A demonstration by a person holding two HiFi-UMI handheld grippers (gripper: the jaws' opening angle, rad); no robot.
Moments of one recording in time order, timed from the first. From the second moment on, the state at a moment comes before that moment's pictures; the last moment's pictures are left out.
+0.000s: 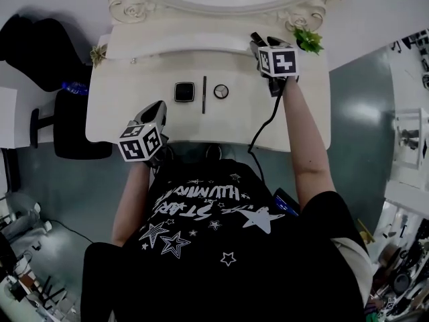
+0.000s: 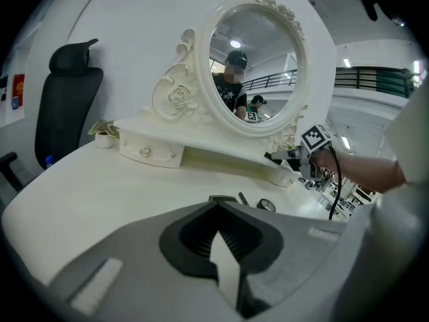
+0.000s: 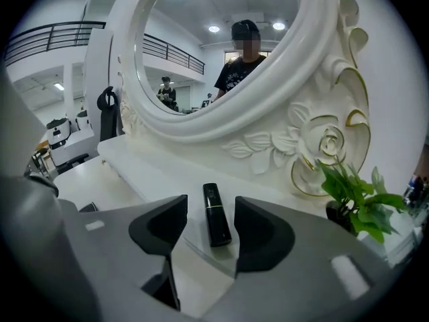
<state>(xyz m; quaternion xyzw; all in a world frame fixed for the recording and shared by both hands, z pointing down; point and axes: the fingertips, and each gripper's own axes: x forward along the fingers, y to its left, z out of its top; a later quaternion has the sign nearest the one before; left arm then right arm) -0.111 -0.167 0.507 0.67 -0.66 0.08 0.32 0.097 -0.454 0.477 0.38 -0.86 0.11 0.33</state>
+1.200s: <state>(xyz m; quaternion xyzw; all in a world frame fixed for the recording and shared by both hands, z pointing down) -0.116 -0.171 0.507 0.68 -0.65 0.08 0.32 0.090 -0.429 0.460 0.39 -0.86 0.15 0.30</state>
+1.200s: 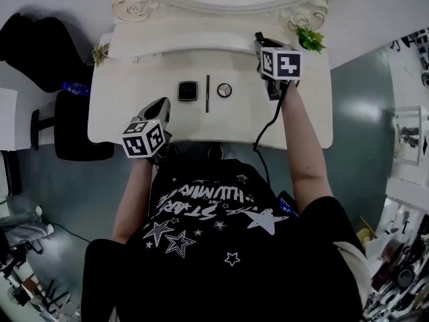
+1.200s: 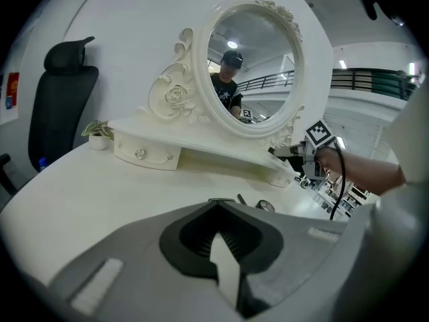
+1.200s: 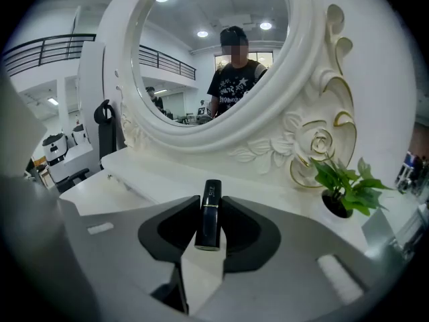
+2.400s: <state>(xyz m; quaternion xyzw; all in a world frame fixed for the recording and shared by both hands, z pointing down) -0.133 -0.180 0.518 0.75 -0.56 0.12 0.33 0.105 -0.316 0.545 0.48 -0.79 0.22 0.31</state>
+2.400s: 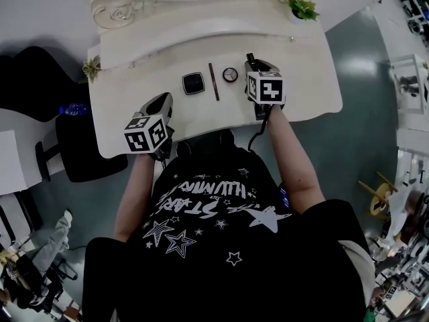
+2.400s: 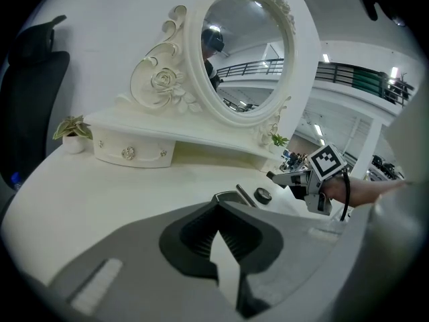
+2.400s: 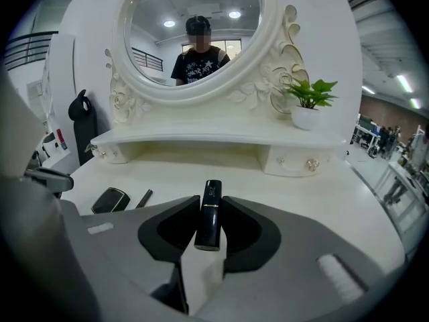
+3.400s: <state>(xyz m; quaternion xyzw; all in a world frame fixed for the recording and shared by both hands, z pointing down) -0.147 -0.178 0.523 0.76 -0.55 0.13 0.34 0.108 -0.296 0.580 0.52 -0.74 0.24 0.35</state>
